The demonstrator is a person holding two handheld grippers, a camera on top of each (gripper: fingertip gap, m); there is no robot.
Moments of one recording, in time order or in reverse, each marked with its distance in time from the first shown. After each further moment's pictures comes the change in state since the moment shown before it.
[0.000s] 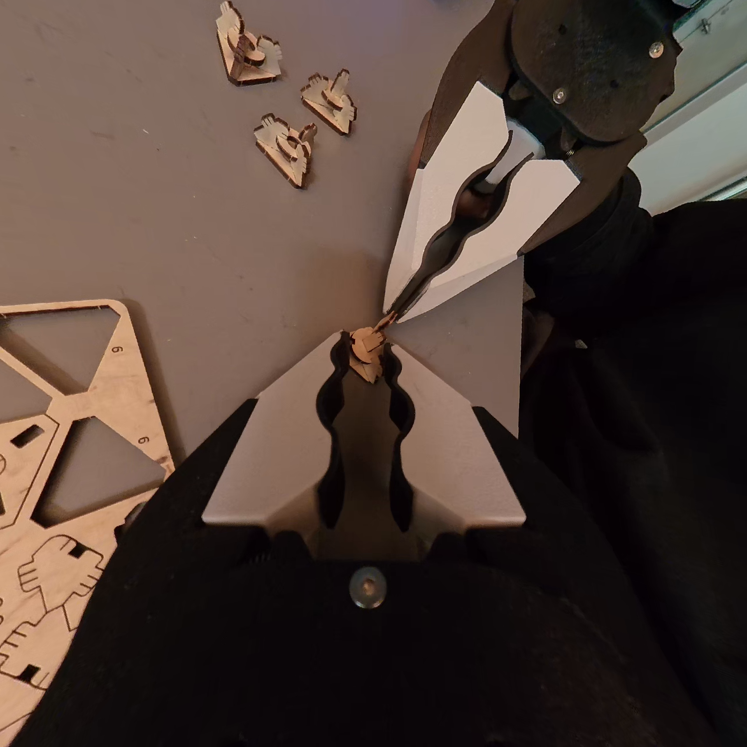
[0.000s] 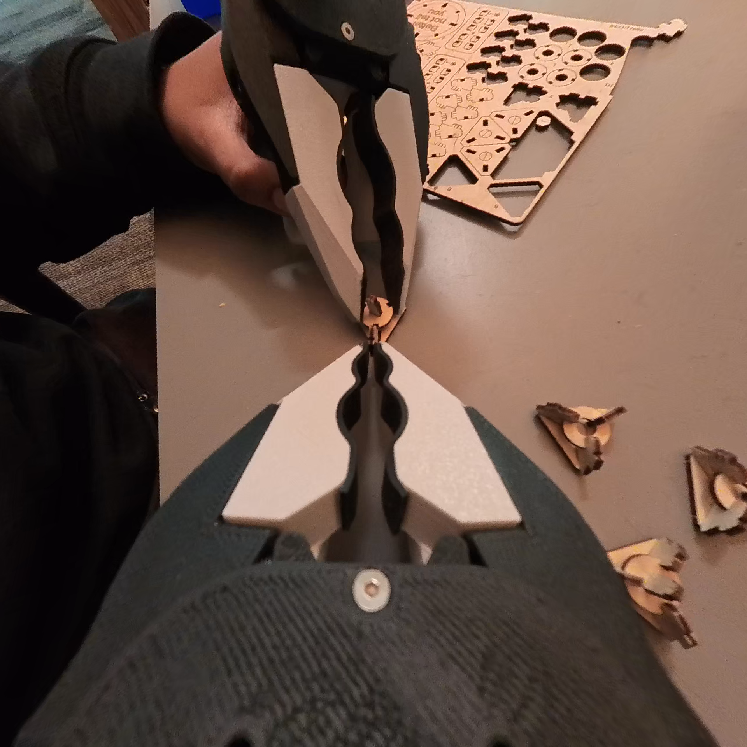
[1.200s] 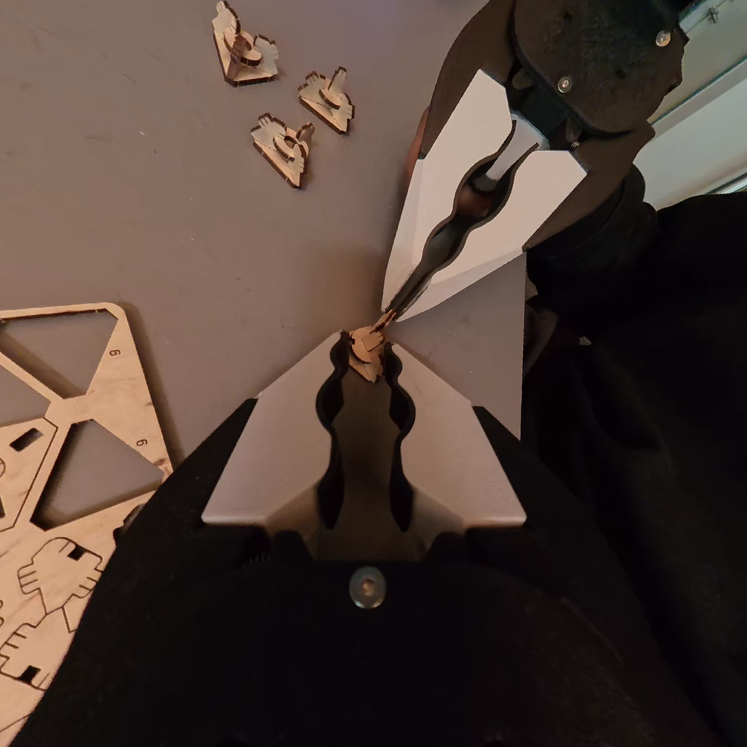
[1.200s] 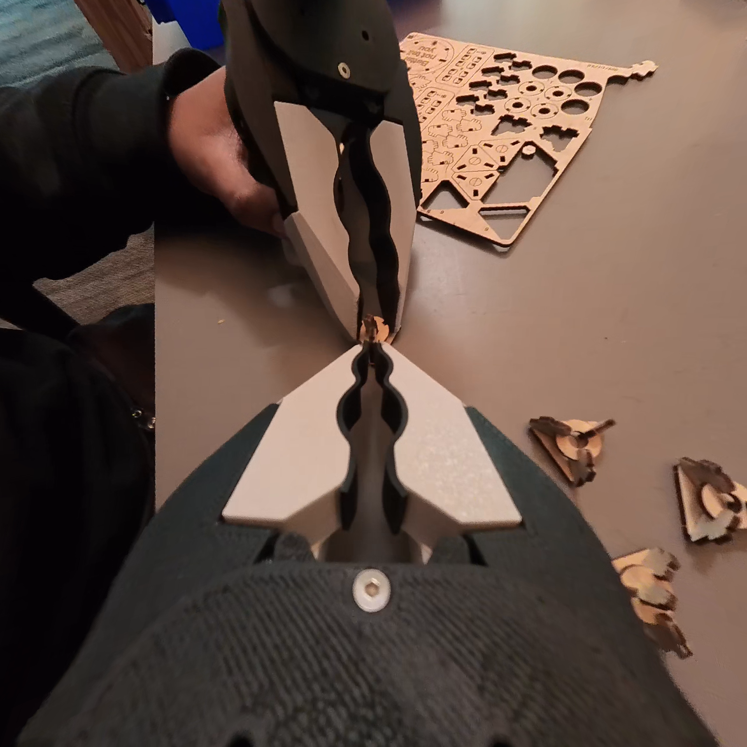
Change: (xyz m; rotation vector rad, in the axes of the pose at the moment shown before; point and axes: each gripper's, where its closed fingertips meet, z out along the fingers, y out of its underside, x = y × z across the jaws) left arm 0.000 0.000 0.000 -0.005 -0.007 0.013; right arm 0.002 -0.008 0.000 0.044 0.019 -0.006
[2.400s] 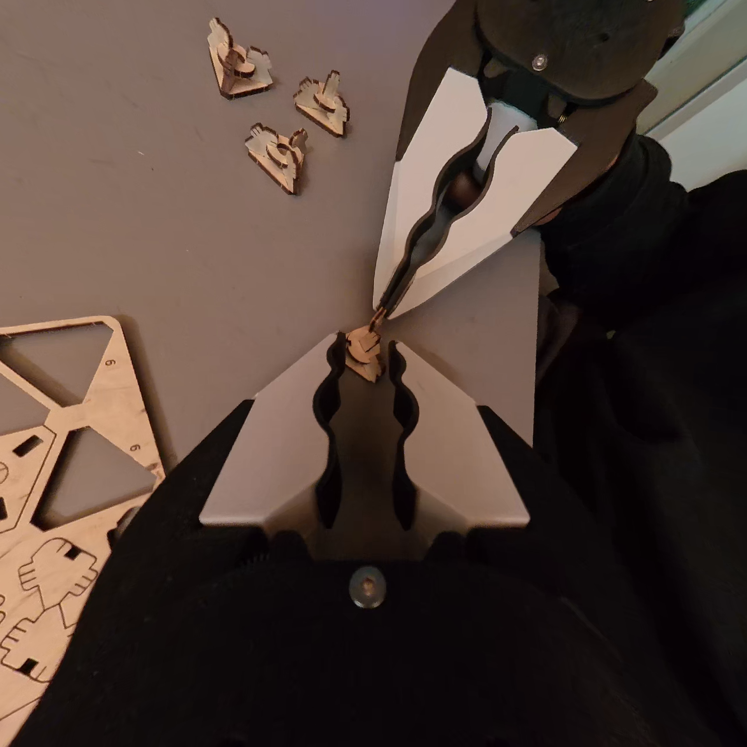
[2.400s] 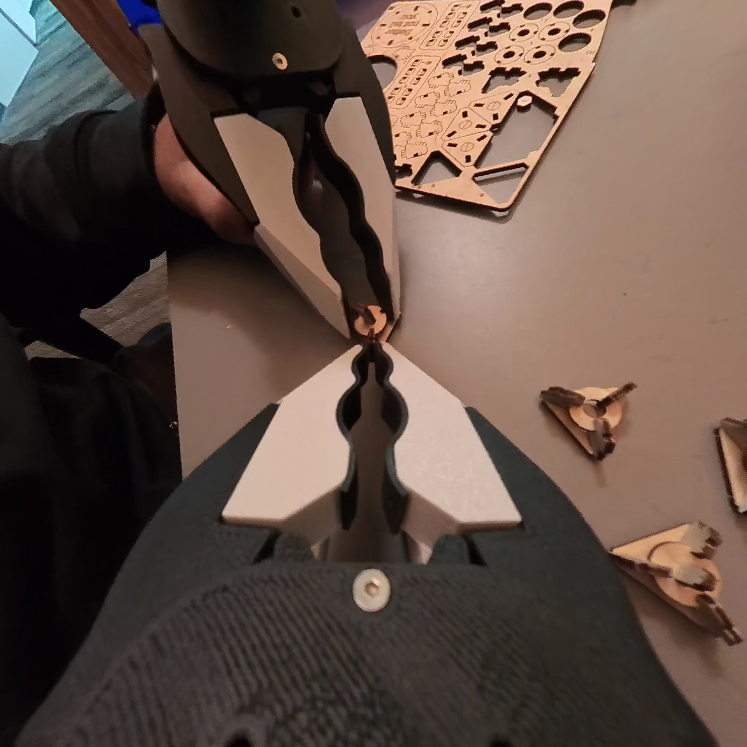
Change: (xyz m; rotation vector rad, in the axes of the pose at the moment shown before) left arm 0.002 0.000 0.002 0.001 -0.054 0.062; right arm 0.001 0.007 -0.001 -0.021 -0.039 0.147
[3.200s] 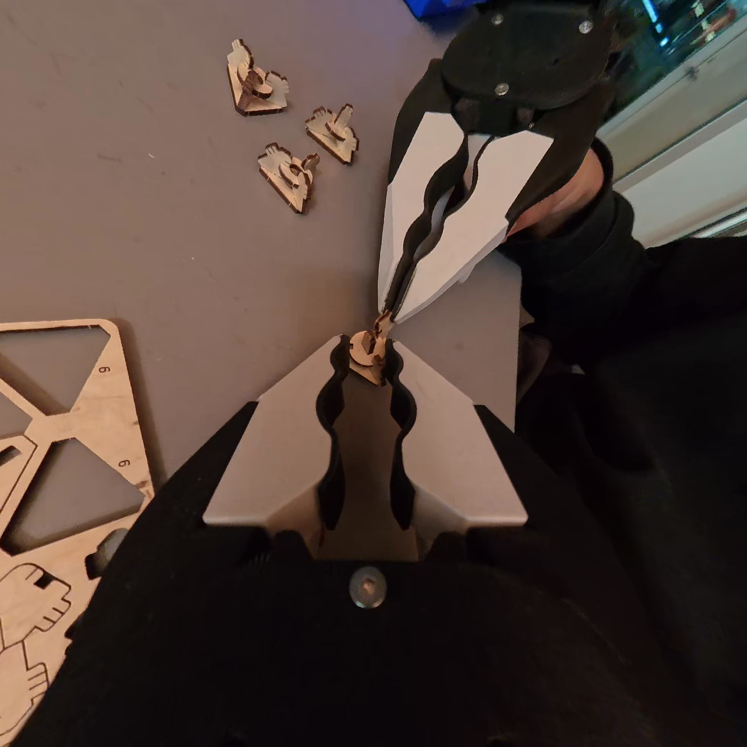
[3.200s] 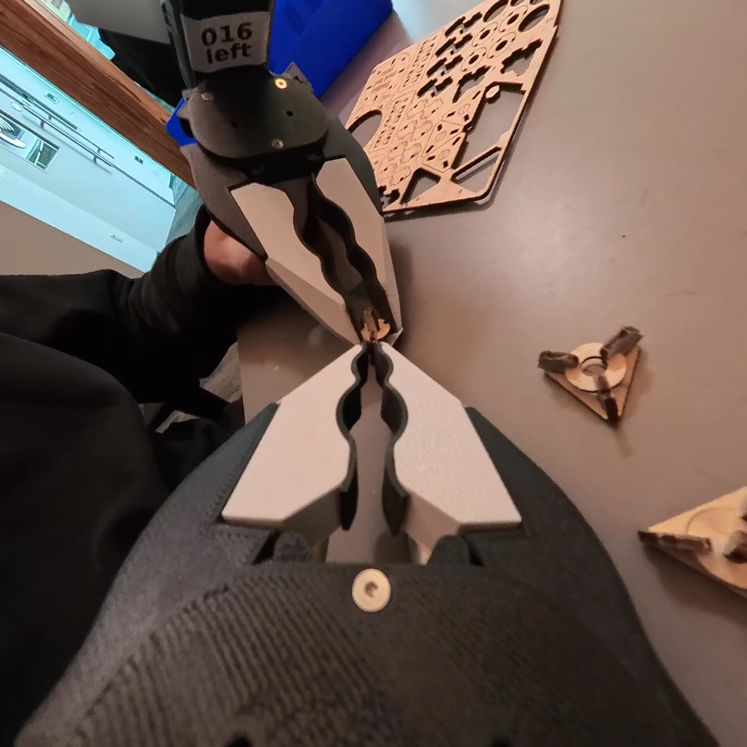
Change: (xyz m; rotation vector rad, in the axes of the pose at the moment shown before) left arm 0.000 -0.011 0.003 0.055 0.043 -0.103; right arm 0.003 -0.009 -0.009 0.101 -0.155 0.319
